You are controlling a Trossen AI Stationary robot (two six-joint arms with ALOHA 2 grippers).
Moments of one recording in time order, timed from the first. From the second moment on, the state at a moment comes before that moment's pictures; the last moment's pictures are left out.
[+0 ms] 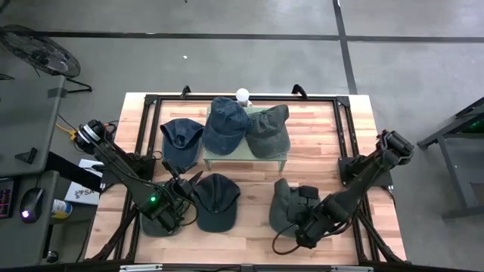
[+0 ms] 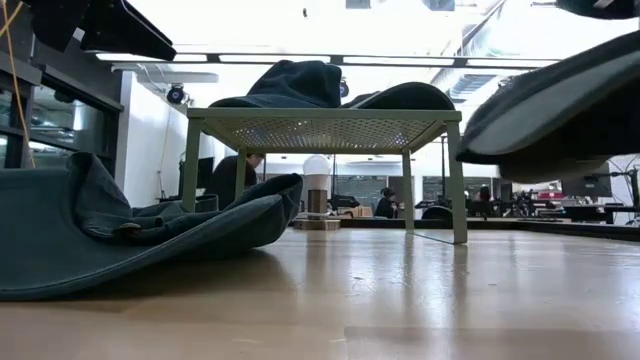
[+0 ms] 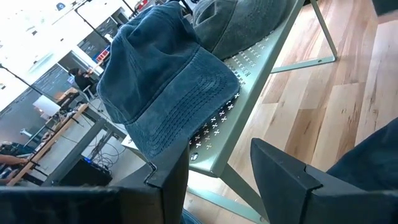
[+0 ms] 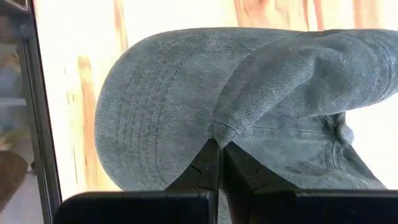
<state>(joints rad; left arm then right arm) -0.79 1.48 0.98 -1.10 -1.35 -1.02 0.75 1.65 1.33 -1.03 0.29 0.86</state>
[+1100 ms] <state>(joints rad) -0.79 1.48 0.98 -1.11 -1.50 -0.94 0.56 1.25 1.35 -1.45 0.39 0.57</state>
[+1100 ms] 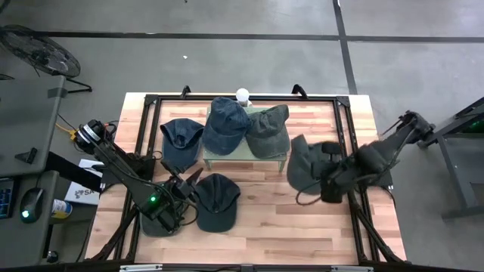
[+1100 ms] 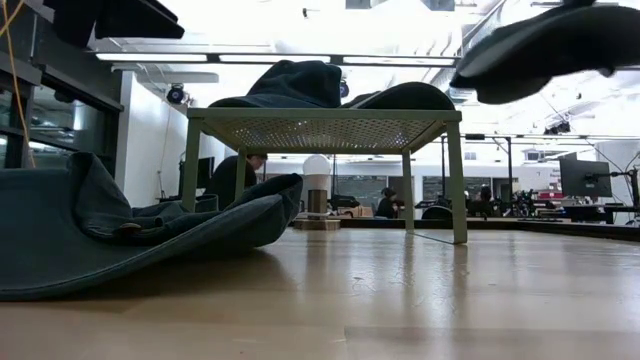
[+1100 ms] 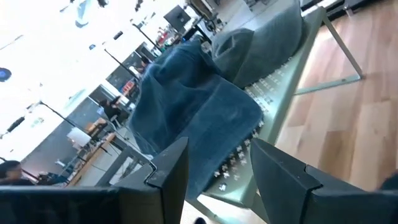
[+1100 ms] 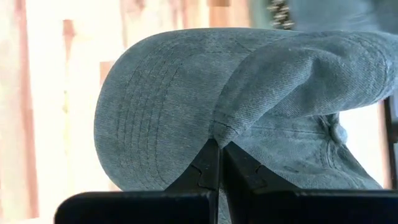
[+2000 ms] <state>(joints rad) -0.79 1.48 0.98 -1.12 -1.53 -0.95 0.01 1.34 1.64 -1.19 0.20 -0.67</state>
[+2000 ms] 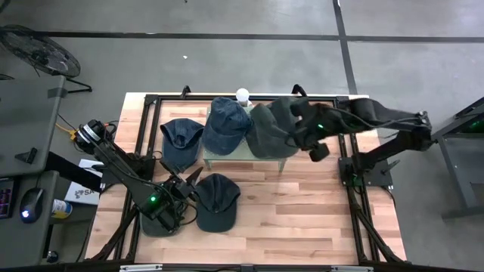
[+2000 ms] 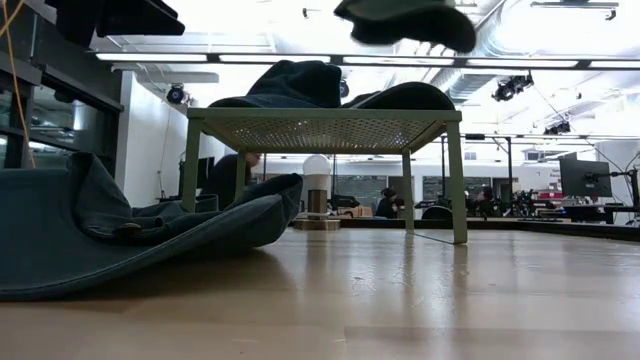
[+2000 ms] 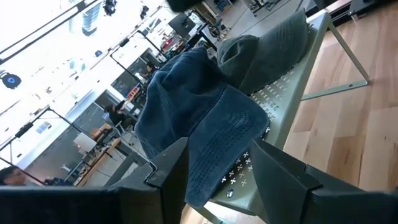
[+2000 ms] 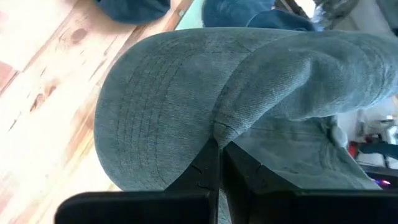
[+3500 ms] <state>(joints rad) -0.79 1.48 0.98 -1.09 -1.50 -0.96 -0.22 1.55 1.64 -1.15 -0.06 -0.74</state>
